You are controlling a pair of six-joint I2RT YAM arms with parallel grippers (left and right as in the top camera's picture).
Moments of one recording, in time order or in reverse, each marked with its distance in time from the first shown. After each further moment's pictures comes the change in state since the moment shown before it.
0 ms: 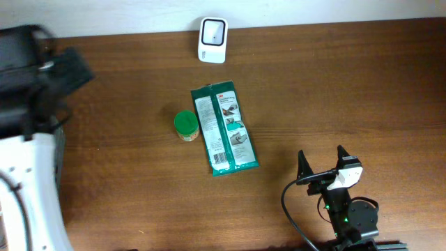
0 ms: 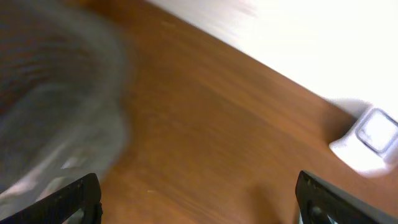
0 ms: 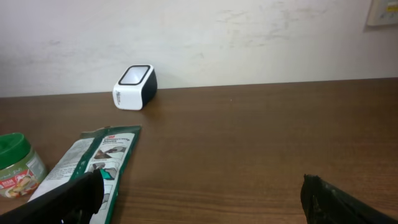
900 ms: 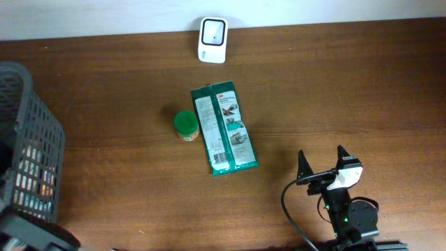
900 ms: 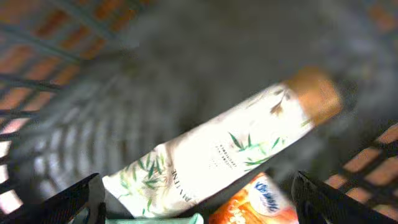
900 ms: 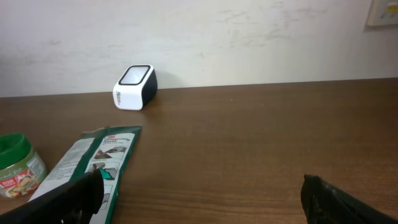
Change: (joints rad) left arm 0.681 0.217 -0.435 0.274 0.134 0.414; right arm 0.000 0.000 0.000 0.000 0.000 0.000
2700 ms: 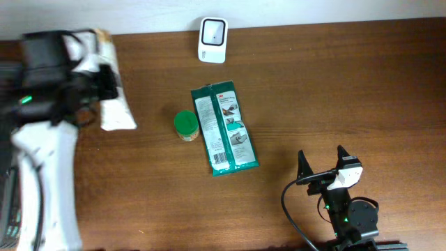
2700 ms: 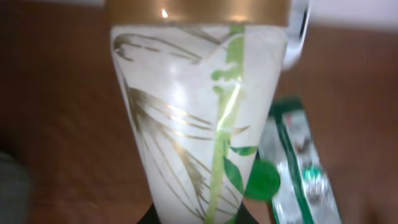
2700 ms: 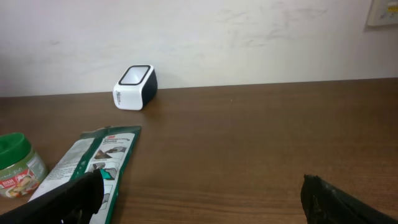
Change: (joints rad) left arm -0.818 -0.158 0.274 -0.204 0.217 -0.096; right arm 0.000 0.000 0.000 0.000 0.000 -0.001
